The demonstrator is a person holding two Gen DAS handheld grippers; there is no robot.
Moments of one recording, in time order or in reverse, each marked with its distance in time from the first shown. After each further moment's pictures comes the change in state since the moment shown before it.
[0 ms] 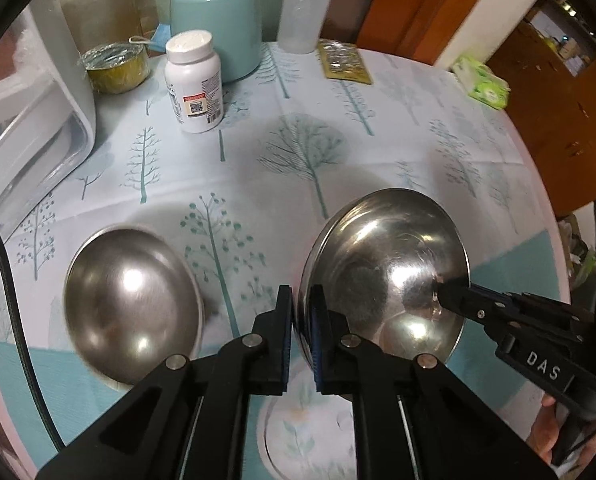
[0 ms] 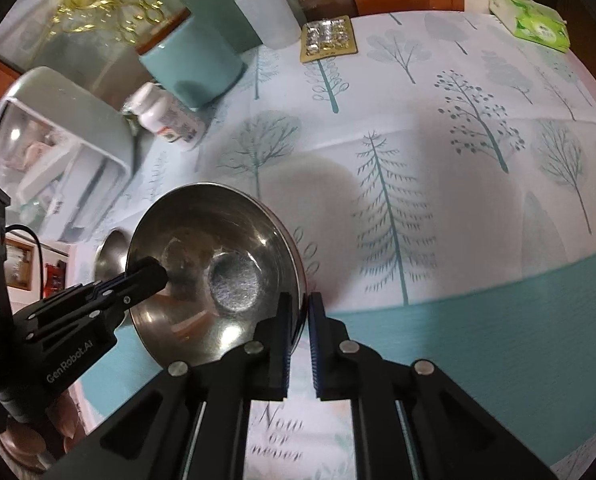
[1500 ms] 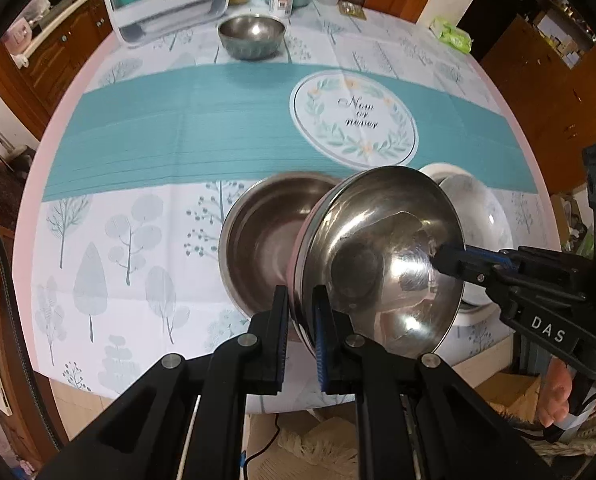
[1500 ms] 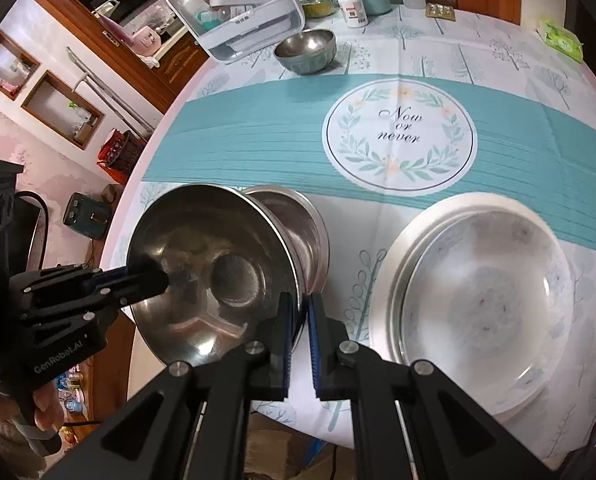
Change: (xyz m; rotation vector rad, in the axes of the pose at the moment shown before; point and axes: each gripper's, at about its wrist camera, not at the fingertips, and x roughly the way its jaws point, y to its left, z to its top) left arm -0.165 -0.008 -0.377 -0.121 0.008 0.073; right arm -0.104 0.072 -0.321 -0.325 0.071 0.094
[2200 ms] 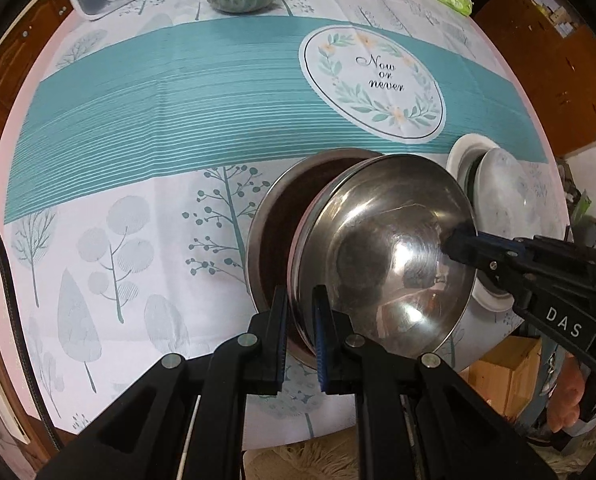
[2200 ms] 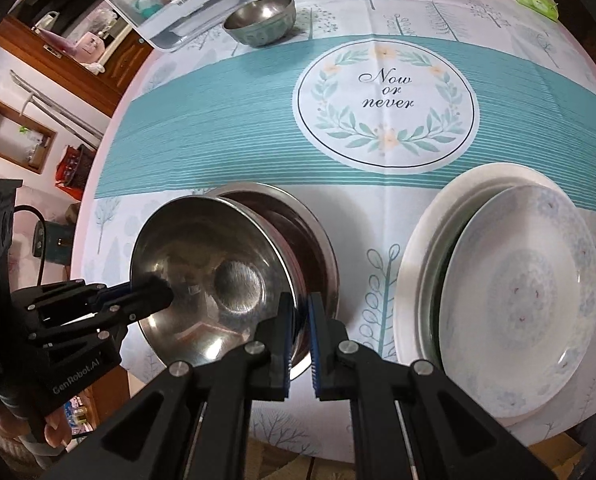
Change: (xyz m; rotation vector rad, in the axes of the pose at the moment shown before) left arm 0.067 0.036 0.026 0.079 0.138 -0.051; right arm 0.055 0.007 0.022 0.133 0.068 -0.115
